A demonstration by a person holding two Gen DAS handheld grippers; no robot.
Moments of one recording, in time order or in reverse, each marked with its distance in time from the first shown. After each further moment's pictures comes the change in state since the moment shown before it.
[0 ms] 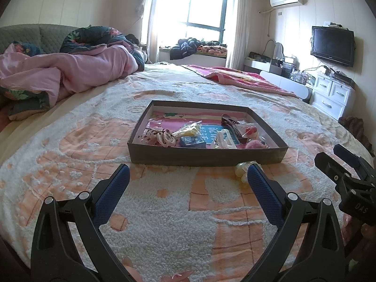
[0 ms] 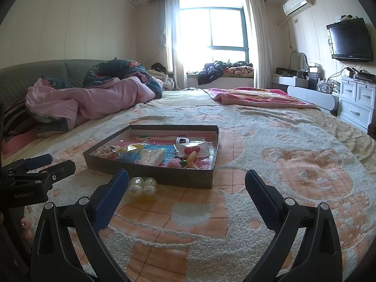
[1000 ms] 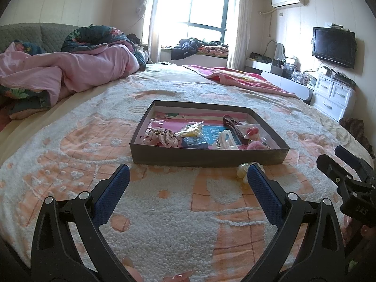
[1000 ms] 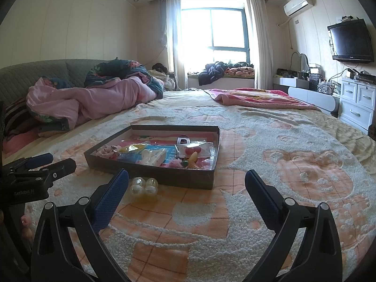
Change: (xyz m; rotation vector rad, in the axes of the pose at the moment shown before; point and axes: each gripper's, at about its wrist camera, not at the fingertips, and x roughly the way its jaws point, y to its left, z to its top) left arm 0.000 0.002 0.001 -0.005 -0.001 0.010; right arm -0.003 0.003 -0.001 -0.002 -0.003 0.002
